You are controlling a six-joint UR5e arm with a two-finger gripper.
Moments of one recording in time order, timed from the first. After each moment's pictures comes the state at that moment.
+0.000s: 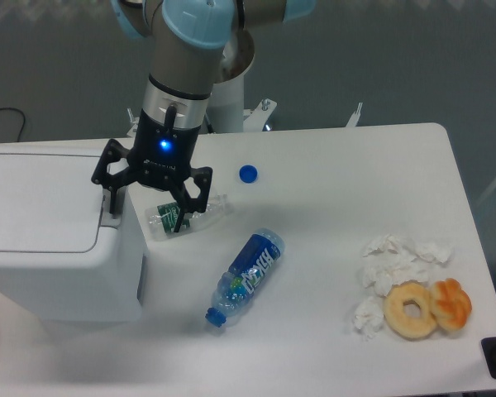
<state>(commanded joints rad) 2.31 -1.68 -1.66 -0.98 1.12 0.32</state>
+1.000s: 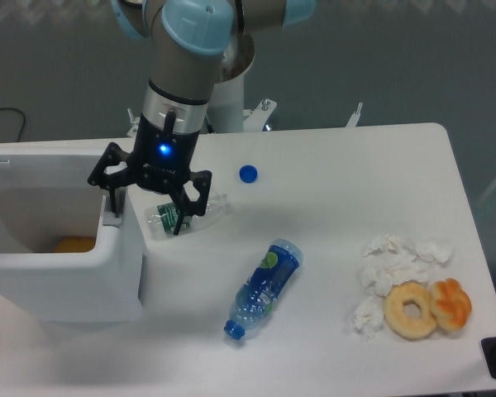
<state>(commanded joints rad) 2.31 -1.69 -1.66 -0.98 1.13 0.32</state>
